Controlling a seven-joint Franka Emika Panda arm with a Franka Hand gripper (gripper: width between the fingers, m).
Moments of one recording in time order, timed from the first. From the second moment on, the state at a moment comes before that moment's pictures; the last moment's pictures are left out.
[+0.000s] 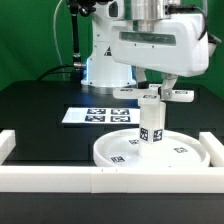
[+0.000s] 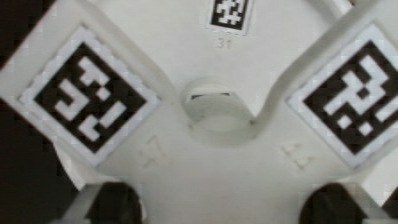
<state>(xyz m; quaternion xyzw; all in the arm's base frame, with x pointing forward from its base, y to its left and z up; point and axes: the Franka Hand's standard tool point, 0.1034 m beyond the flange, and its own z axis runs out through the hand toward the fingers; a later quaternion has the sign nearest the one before) 0.563 0.039 0.110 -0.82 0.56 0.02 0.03</state>
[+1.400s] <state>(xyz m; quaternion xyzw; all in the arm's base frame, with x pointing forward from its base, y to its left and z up) 0.561 0.040 0.107 -0.50 0.86 0.03 0.07</state>
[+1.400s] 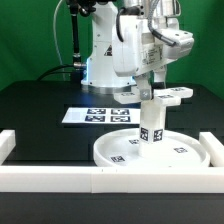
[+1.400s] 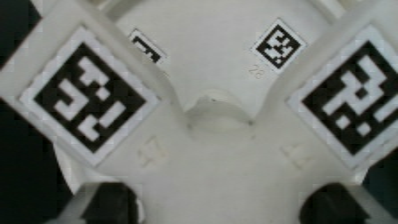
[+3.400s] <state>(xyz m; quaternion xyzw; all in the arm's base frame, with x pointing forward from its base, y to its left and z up) 0.573 0.049 0.127 -0.95 0.29 -0.02 0.08</state>
